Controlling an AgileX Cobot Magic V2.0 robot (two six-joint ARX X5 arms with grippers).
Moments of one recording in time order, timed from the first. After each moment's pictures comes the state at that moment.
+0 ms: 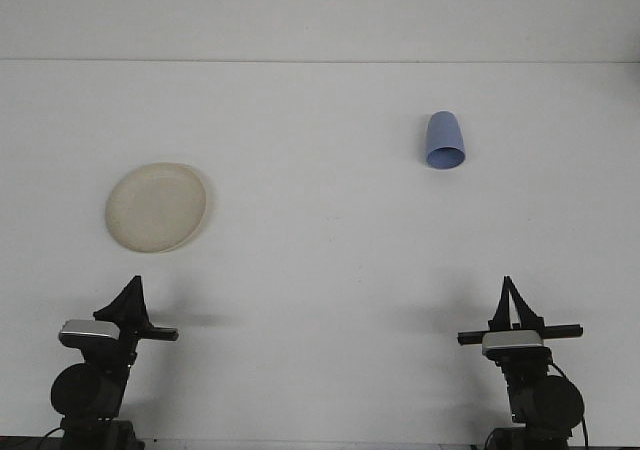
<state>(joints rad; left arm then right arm) -0.02 0.01 0.03 0.10 0.02 0.01 0.03 0.00 0.01 0.06 0.00 -0.31</state>
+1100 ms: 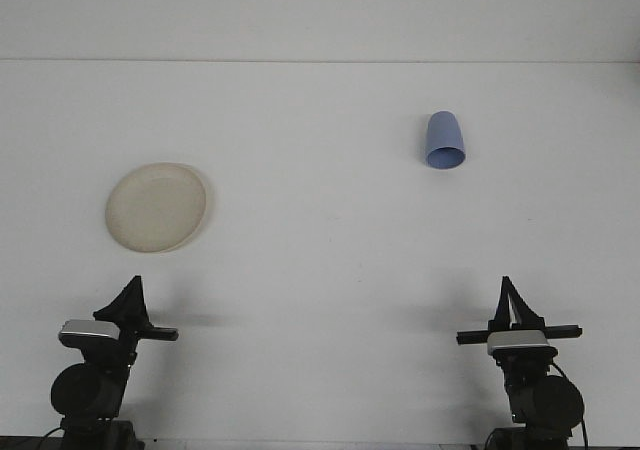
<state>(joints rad) -0.02 0.01 0.03 0.10 0.02 0.01 0.03 0.00 0.01 0.06 -0.01 -0.17</state>
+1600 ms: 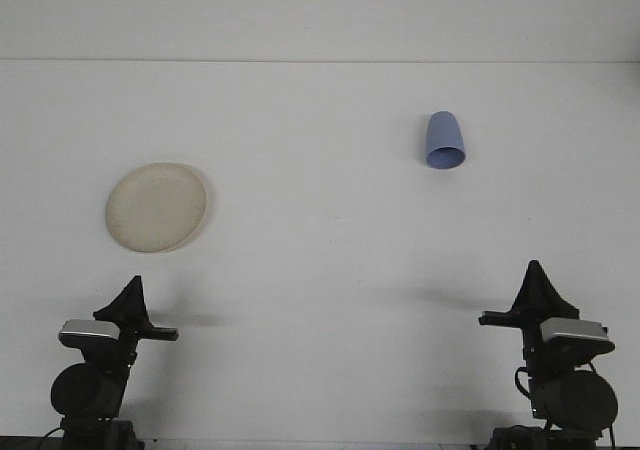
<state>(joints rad) -0.02 0.01 0.03 0.10 0.02 0.01 0.03 0.21 0.33 0.00 0.05 0.22</state>
